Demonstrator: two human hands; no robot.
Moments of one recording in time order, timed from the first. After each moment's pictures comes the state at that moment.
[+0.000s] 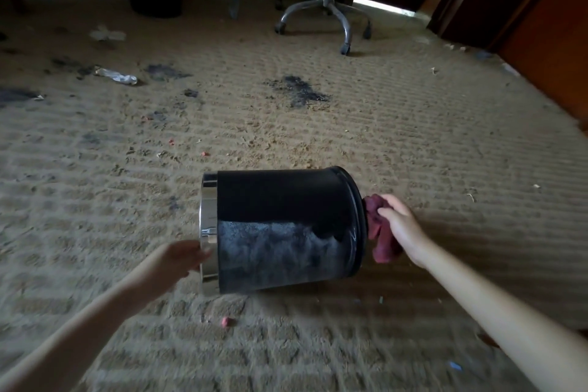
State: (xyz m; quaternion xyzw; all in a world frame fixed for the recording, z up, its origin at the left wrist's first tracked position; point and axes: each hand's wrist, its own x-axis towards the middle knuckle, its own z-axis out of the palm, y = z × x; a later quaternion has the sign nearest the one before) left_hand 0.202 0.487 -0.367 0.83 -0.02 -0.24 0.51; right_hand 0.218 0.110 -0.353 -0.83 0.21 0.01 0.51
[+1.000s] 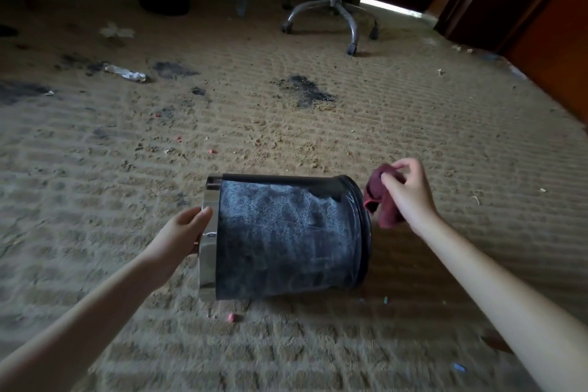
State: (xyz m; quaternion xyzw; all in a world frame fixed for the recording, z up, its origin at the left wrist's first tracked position) left_hand 0.228 0.477 -0.375 0.72 0.07 -0.16 0.67; right_hand 0.248 0.127 -0.314 -0.87 0.18 -0.15 0.43
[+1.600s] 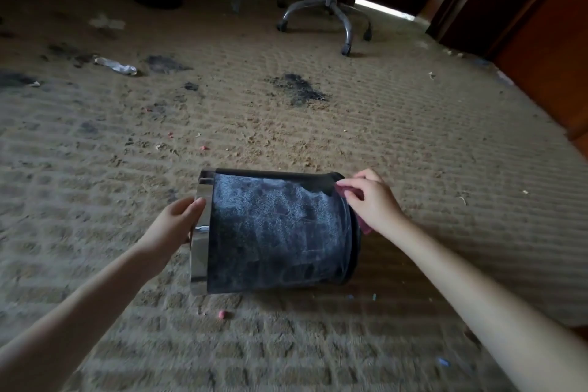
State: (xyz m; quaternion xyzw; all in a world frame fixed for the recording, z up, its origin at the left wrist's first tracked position) left_hand 0.237 0.480 -0.379 0.74 0.04 -0.13 0.65; right_hand 0.245 0.152 -0.324 -0.98 0.00 -0.05 0.21
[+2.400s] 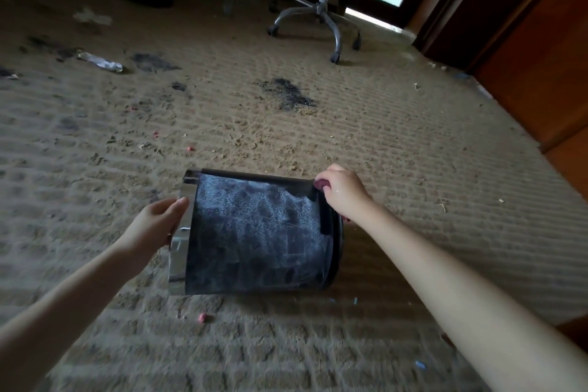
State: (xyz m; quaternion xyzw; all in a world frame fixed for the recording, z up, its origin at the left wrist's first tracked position) left_hand 0.238 0.480 -0.378 0.73 0.07 -0.14 0.67; right_hand 0.279 0.162 -0.321 -1.00 -0.03 0.00 0.06
